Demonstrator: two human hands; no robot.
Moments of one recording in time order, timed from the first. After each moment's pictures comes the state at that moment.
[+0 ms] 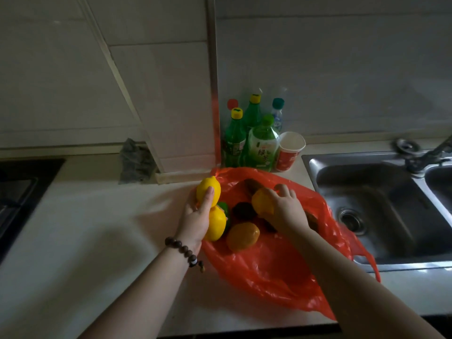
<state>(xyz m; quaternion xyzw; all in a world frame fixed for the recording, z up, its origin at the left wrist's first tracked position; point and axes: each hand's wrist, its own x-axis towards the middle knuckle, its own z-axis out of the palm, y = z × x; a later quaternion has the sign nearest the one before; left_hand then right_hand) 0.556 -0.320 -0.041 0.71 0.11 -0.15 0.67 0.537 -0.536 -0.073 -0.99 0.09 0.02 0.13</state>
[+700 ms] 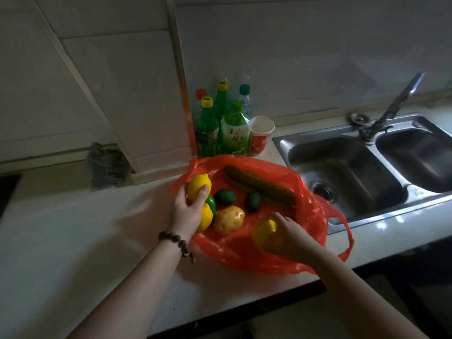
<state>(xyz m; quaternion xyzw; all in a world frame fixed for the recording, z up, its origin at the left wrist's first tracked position) 0.550 -0.313 -0.038 0.79 0.00 -0.13 0.60 0.424 -0.533 -0.083 -0.93 0.16 0.18 0.26</state>
